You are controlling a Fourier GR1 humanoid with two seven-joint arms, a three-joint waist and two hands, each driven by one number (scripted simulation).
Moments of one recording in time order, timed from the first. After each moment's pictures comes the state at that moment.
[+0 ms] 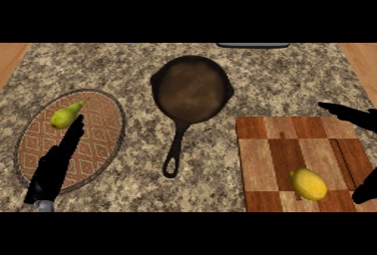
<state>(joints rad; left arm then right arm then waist) 0.06 0.33 -0.10 -1.59 -0.06 0.11 0.13 -0.22 -0.90 0.16 -1.68 -0.23 0.54 0.54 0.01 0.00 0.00</state>
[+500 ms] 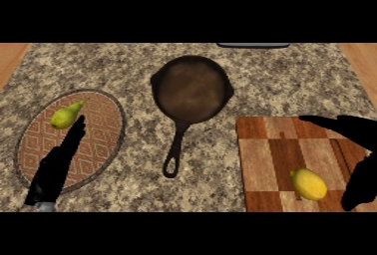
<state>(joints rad) 0.07 0.31 -0.10 -1.62 -0.08 0.10 0.15 -0.31 -0.84 0.27 -1.70 -0.17 0.68 0.74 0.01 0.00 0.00</state>
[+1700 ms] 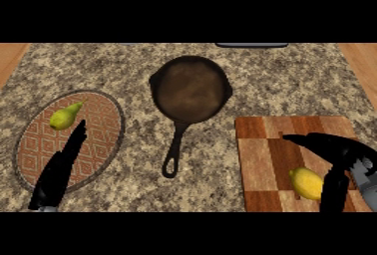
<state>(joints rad) 0.10 0.25 -0.06 -1.60 -0.14 0.07 0.10 -0.29 -0.70 0.37 -1.68 -0.01 0.75 0.87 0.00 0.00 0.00</state>
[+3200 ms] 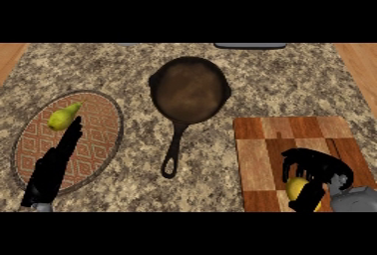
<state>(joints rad) 0.08 0.21 0.03 -1.62 -0.17 -0.02 0.14 -0.13 -0.46 0.26 -1.57 0.39 0.76 0.67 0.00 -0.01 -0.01</state>
